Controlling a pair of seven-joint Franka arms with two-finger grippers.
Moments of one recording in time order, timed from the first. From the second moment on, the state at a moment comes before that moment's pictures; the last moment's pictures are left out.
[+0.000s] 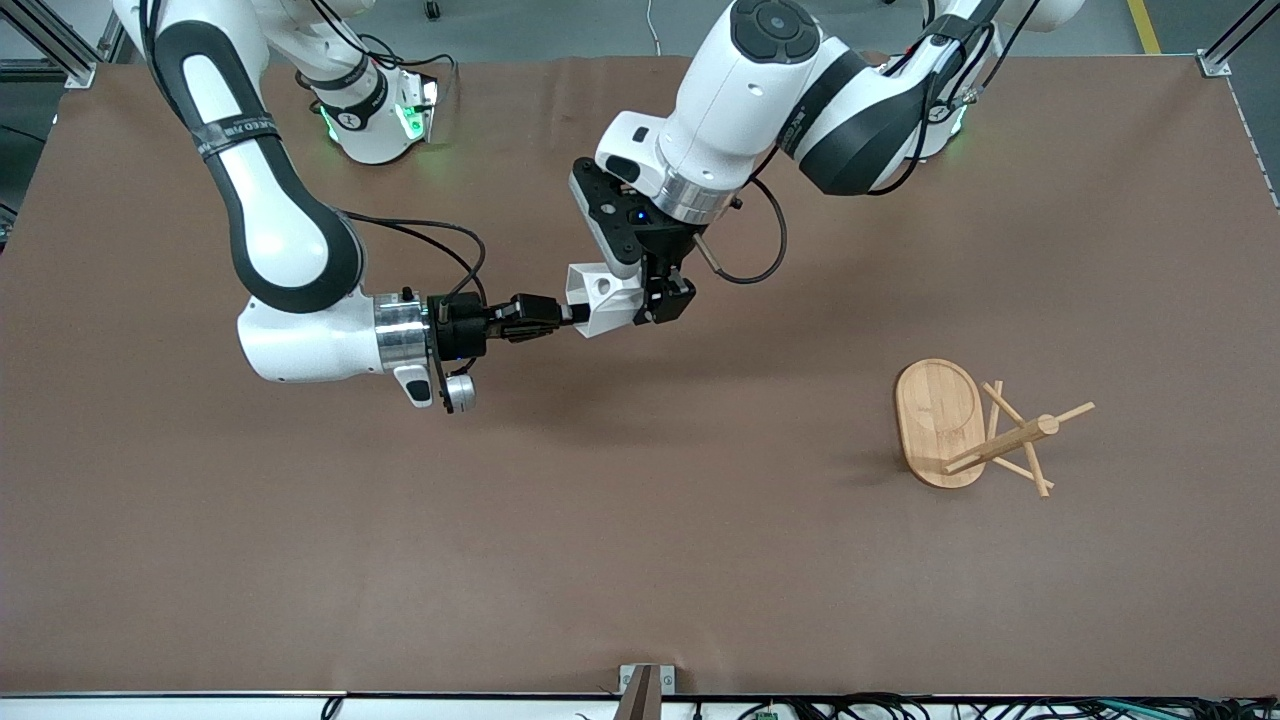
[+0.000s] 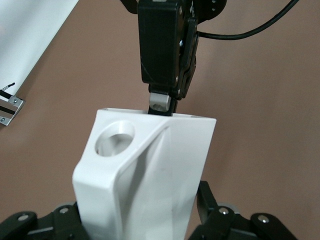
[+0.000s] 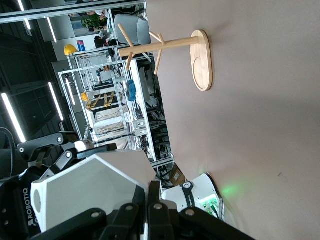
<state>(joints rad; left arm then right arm) -0.49 0.34 -0.33 -1.50 -0.05 2.19 0.39 0.16 0.40 0.23 -1.76 1.37 1.88 -0.33</state>
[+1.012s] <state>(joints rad) -0.33 0.29 -0.32 -1.51 0.04 1.92 -0.31 -0.03 0.39 0.19 -1.69 0.92 1.88 -0.26</state>
